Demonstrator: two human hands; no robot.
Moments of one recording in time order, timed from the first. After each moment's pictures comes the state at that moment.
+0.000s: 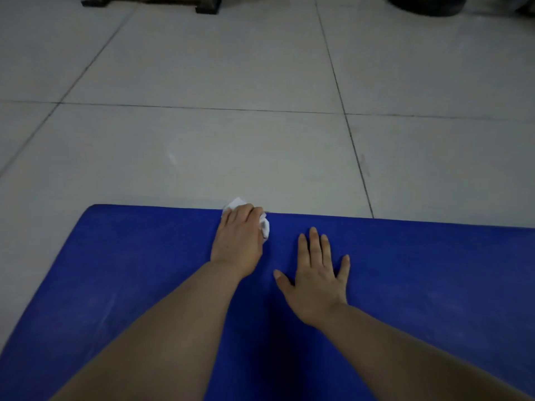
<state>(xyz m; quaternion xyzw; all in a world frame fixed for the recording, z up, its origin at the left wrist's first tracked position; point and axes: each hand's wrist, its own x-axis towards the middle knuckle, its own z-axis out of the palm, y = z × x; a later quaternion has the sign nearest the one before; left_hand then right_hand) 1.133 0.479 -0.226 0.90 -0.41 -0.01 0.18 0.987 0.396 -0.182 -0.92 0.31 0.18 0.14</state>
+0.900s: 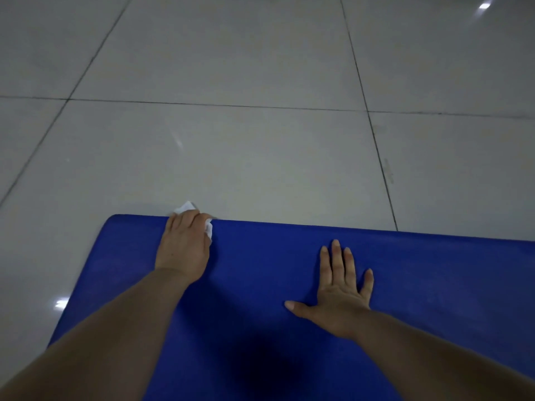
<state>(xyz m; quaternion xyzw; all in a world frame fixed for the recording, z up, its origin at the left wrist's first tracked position) 1.210 0.576 -0.219 0.93 -0.34 0.01 0.14 1.004 0.388 -0.171 -0.86 0.29 0.37 0.18</state>
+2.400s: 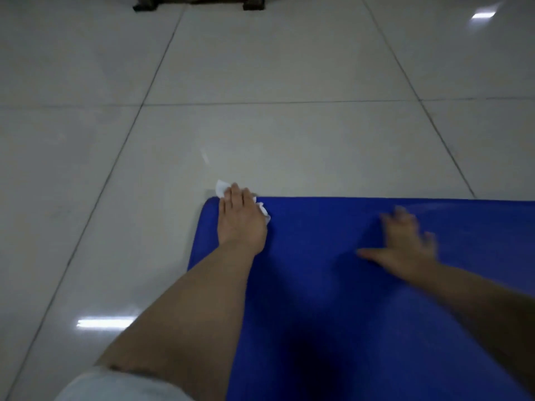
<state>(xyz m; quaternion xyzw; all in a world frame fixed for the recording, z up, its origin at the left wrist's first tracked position) 1.247 0.639 -0.209 0.96 -0.27 -0.08 0.05 1.054 0.468 -0.159 -0.88 0.40 0.18 0.16</state>
